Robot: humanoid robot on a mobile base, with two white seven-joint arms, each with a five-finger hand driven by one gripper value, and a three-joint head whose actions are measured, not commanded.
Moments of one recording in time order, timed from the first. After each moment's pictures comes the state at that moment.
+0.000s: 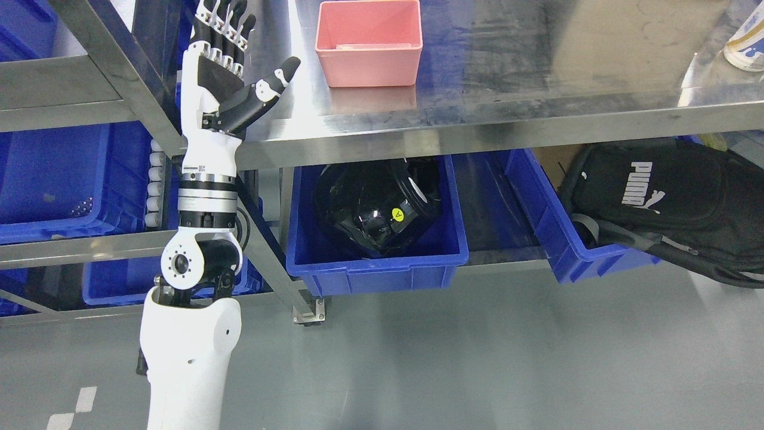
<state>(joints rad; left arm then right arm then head) -0.47 0.00 -0.12 -1.66 0.31 -0.16 -0.02 0.00 0.00 0.00 0.00 0.00 -0.06 -0.01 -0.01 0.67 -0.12</state>
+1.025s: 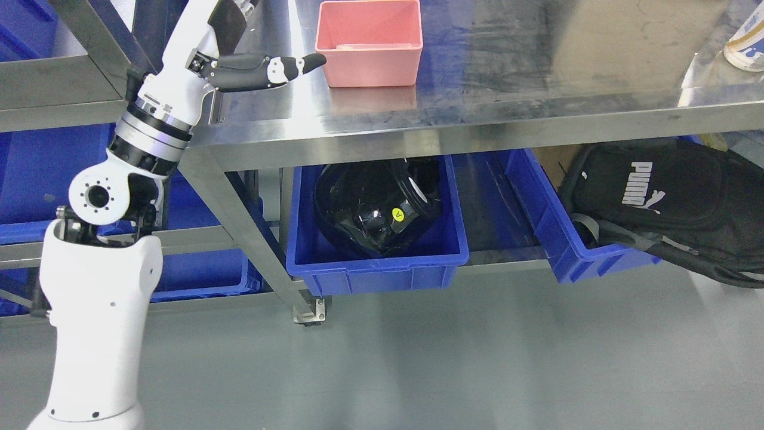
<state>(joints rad) -0.74 0.28 -0.19 -1.62 0.18 -0.11 -0.46 0.00 0.00 0.00 0.00 0.00 -0.07 -0.01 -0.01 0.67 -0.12</state>
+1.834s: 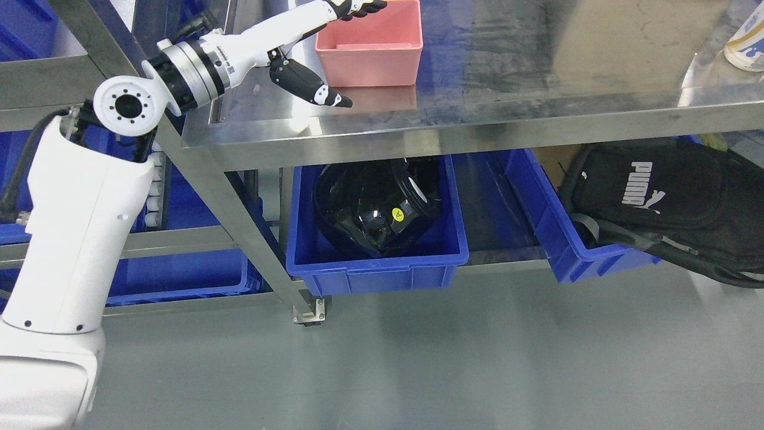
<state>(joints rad) -1.06 0.33 -0.46 -1.34 -0.15 -0.09 -0.71 0.00 0.00 0.00 0.00 0.00 -0.06 -0.01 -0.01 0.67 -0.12</state>
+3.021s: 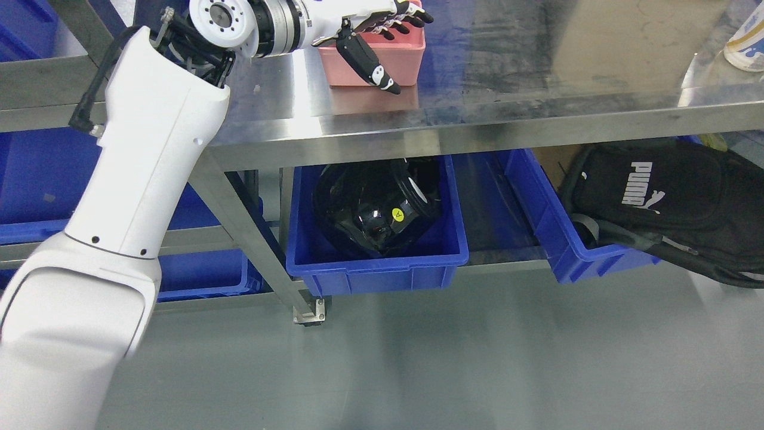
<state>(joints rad) -1.30 0.13 -0.58 -1.04 -0.22 0.19 -0.89 0.00 0.00 0.00 0.00 0.00 -0.06 -0.02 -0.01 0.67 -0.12</state>
